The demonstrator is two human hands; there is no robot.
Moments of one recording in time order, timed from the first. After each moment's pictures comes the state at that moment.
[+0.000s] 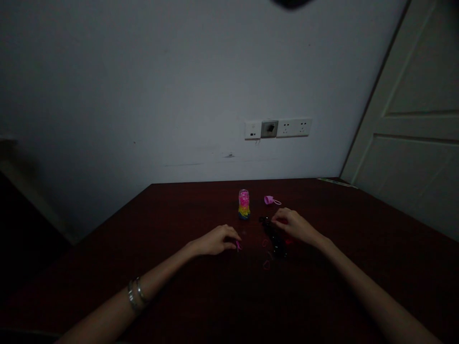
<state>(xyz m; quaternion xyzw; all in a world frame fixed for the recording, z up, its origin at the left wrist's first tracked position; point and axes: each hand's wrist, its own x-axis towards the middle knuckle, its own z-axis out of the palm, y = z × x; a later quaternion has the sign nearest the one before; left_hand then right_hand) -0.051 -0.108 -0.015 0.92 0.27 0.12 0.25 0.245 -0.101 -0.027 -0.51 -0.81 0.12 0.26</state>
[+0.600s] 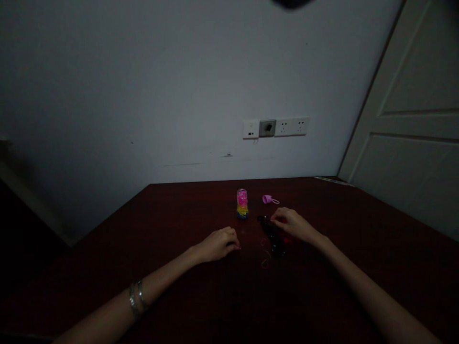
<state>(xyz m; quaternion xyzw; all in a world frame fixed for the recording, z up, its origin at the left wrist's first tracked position) -0.045 -0.115 -0.028 0.93 0.28 0.13 0.18 0.247 -0.100 -0.029 -0.51 -0.81 0.12 0.26</state>
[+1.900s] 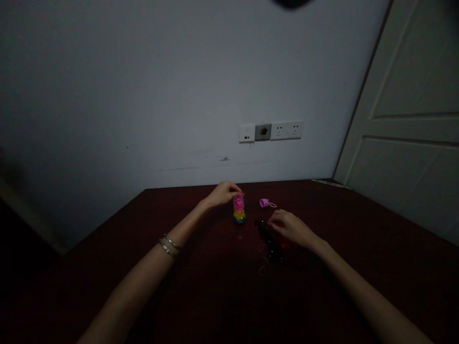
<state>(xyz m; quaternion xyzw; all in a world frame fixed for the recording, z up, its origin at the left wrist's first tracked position) 0.002 -0.013 0.064 0.88 0.32 0.27 0.21 0.245 -0.107 -0.019 -0.51 -0.82 0.08 0.24</state>
